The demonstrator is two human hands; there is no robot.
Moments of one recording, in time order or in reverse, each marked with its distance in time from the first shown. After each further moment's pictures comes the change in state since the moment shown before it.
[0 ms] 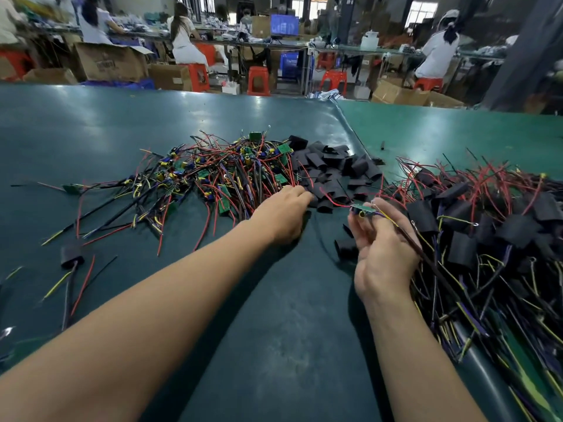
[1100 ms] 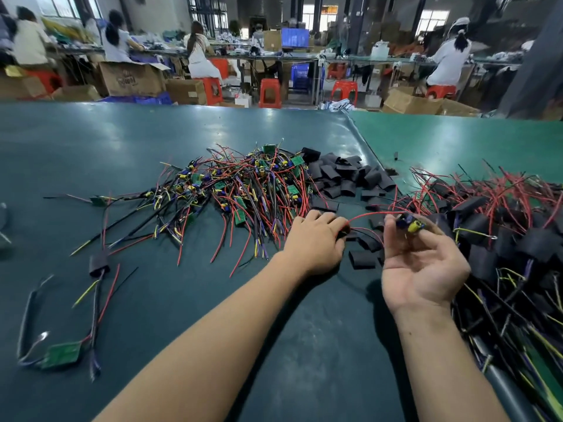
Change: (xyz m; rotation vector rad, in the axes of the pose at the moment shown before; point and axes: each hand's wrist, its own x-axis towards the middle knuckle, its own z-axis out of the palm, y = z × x) left_hand -0.008 0.039 0.020 0.019 -0.019 -0.117; right_hand -0.006 -0.033 -0.006 0.276 -0.102 0.157
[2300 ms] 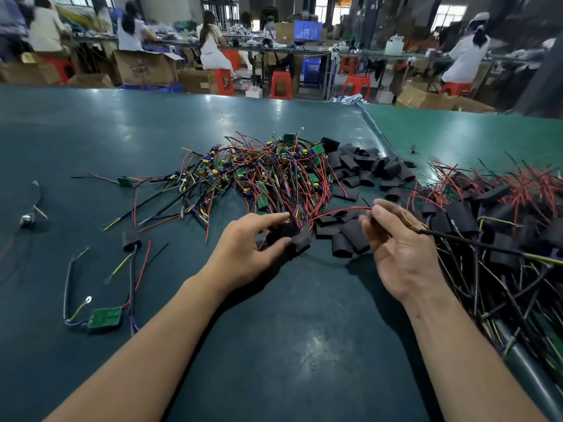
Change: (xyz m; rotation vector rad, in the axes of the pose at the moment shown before) left_hand -0.133 -0.080 -0.053 -0.515 0.344 -0.125; right_hand -0.010 0.031 0.001 -0.370 -0.225 0.177
